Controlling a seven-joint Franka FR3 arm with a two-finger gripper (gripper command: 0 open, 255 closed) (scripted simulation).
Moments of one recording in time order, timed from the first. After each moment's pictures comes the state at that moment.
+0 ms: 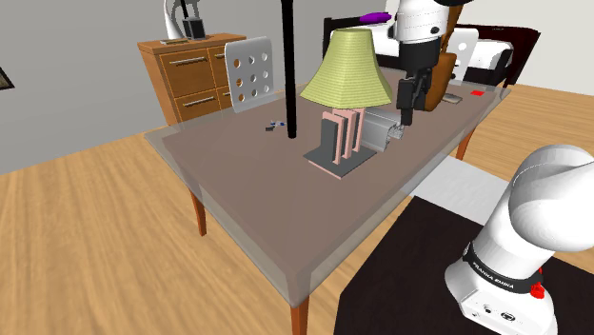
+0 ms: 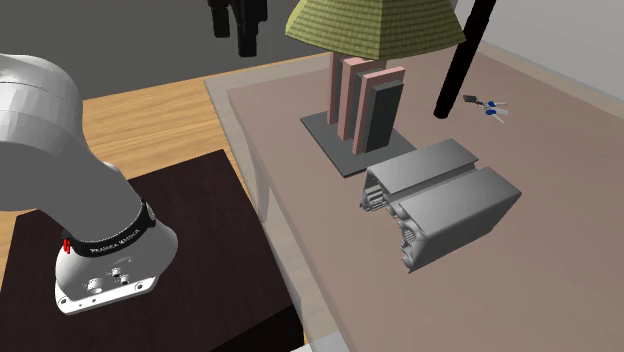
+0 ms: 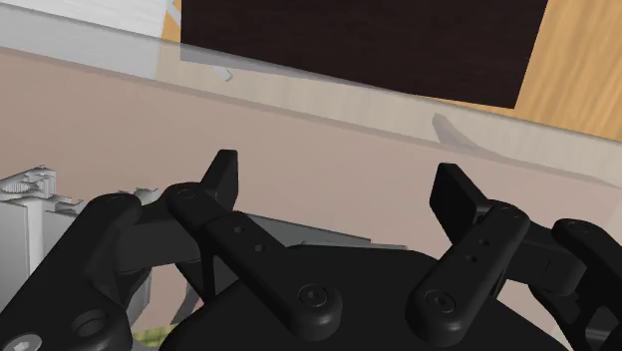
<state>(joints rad) -0.01 -0.77 -0.02 -2.44 -0.07 1.51 -0.09</state>
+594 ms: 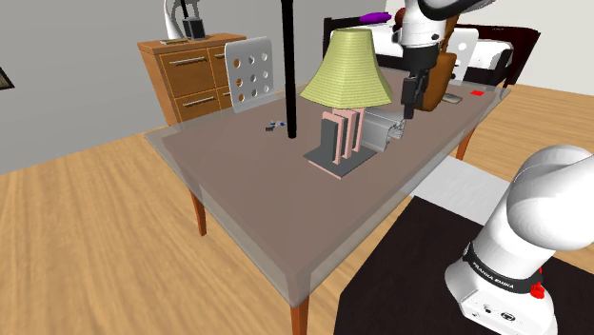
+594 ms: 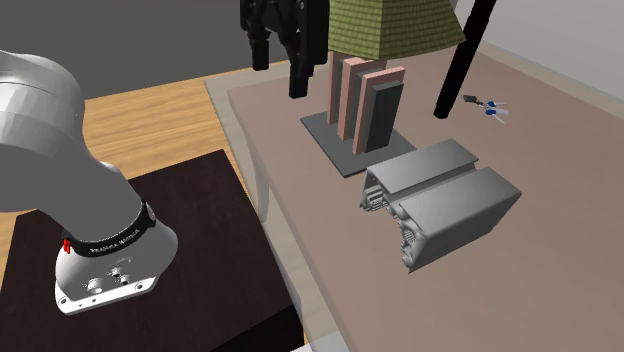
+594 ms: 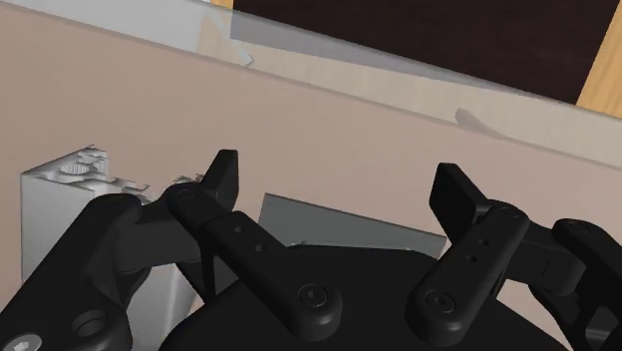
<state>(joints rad) -0.06 -0.67 -0.18 -2.42 -0.18 1.63 -0.29</state>
